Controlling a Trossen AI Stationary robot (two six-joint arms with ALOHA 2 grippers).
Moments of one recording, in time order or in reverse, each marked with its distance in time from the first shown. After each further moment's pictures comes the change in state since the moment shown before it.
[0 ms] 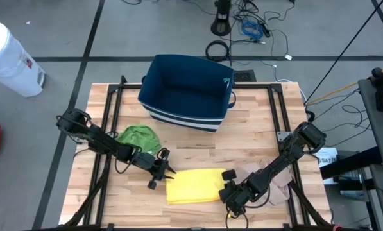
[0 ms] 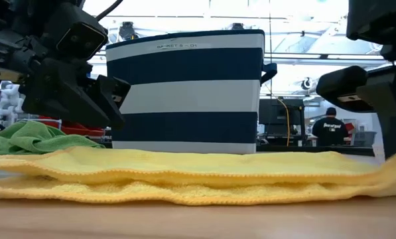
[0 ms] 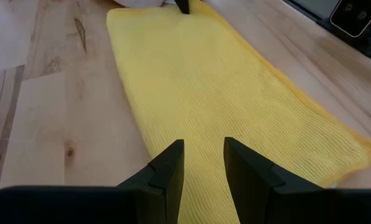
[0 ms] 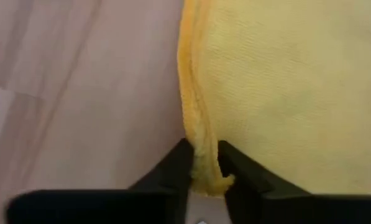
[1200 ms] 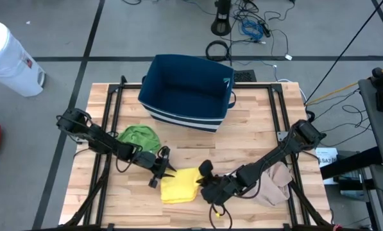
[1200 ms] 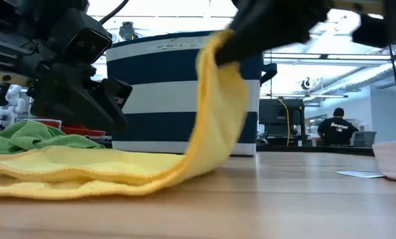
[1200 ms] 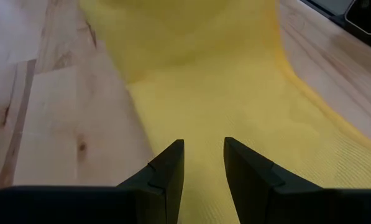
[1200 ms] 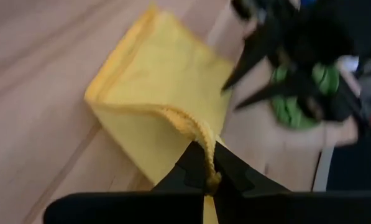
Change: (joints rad) left arm 0.029 0.000 0.000 -0.010 0.000 0.004; right arm -0.128 0.004 0.227 0.167 0.285 -0.733
